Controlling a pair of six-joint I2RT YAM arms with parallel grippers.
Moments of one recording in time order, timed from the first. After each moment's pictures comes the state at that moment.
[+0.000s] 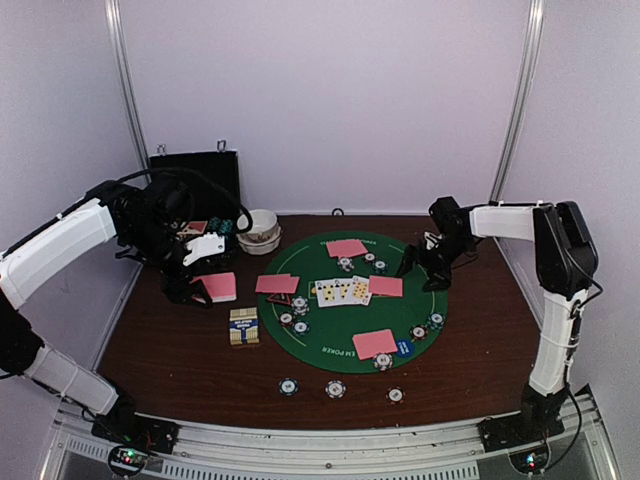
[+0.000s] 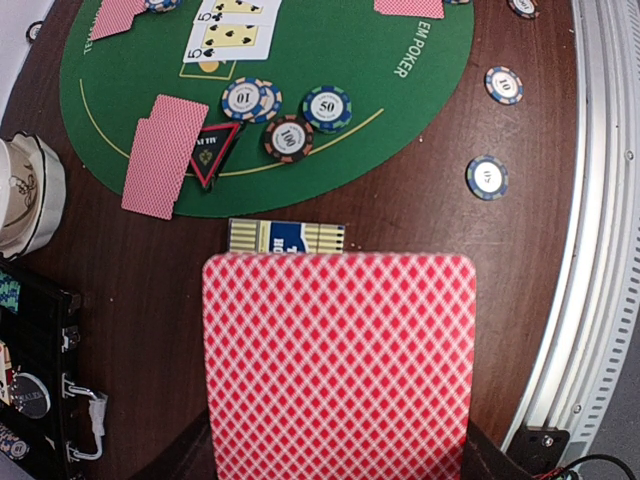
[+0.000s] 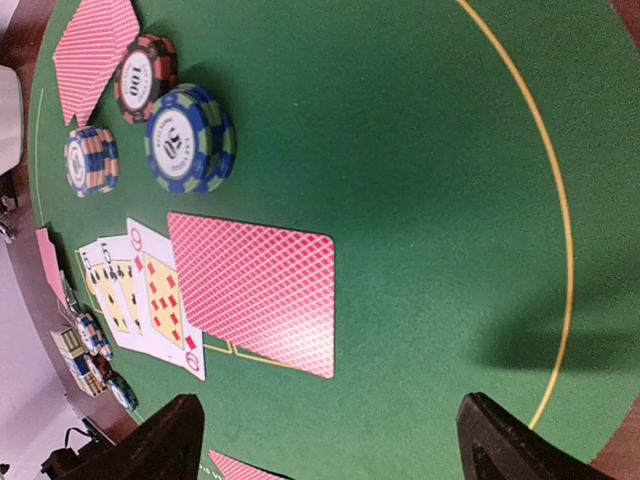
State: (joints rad) left arm -0.48 1.38 1.33 -1.19 0.30 0.81; right arm 0.28 2.01 1.44 -0.68 -0.41 0.54
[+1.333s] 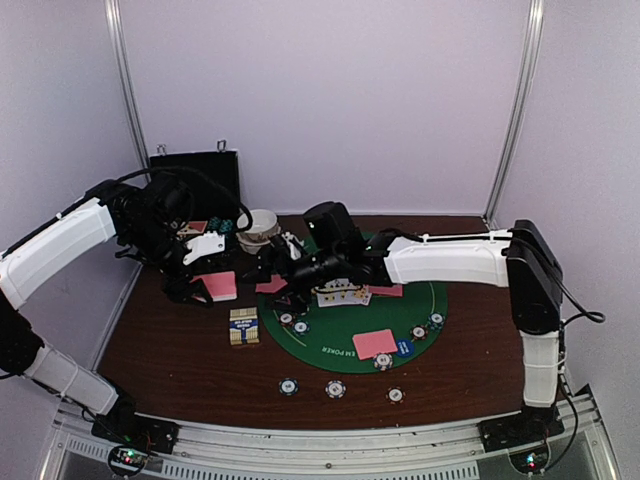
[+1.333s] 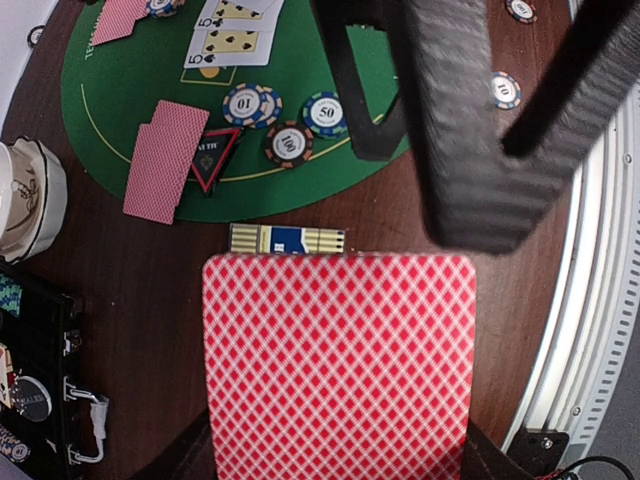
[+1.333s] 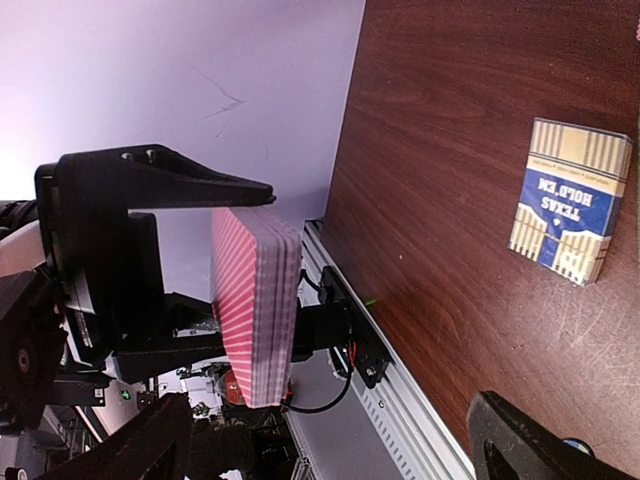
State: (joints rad) left arm -0.48 1.38 1.34 -1.19 0.30 0.81; right arm 0.97 2.04 1.60 -0.02 -0.64 1.14
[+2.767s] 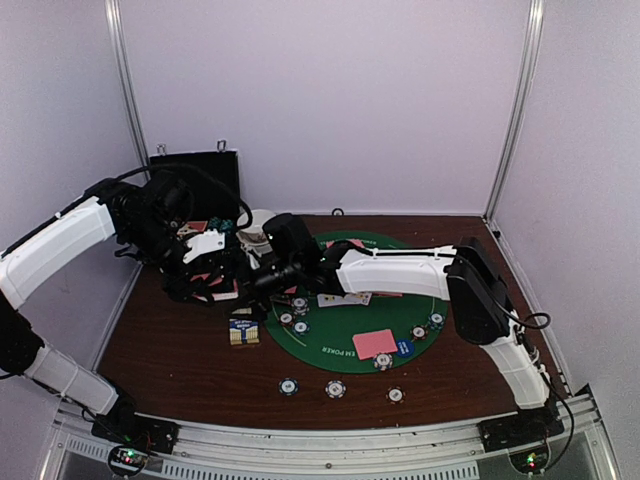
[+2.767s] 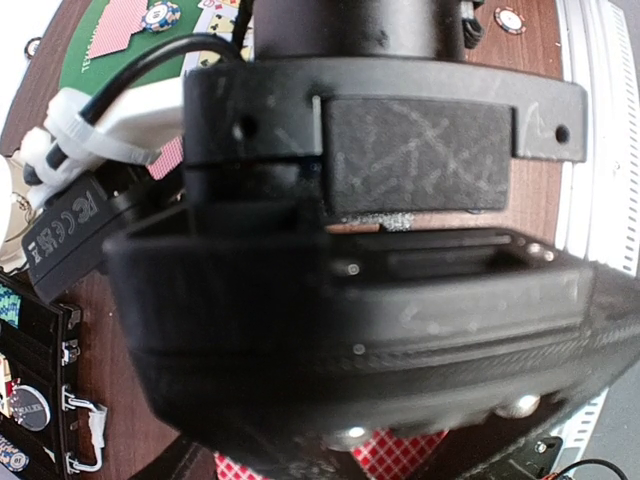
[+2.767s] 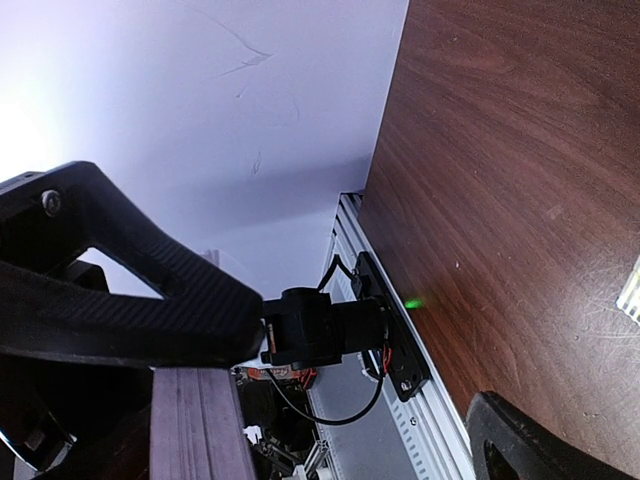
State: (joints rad) left arm -0.48 1.38 1.35 -1.19 0.33 0.81; right arm 1.02 2.36 1.97 0.01 -0.77 1.20
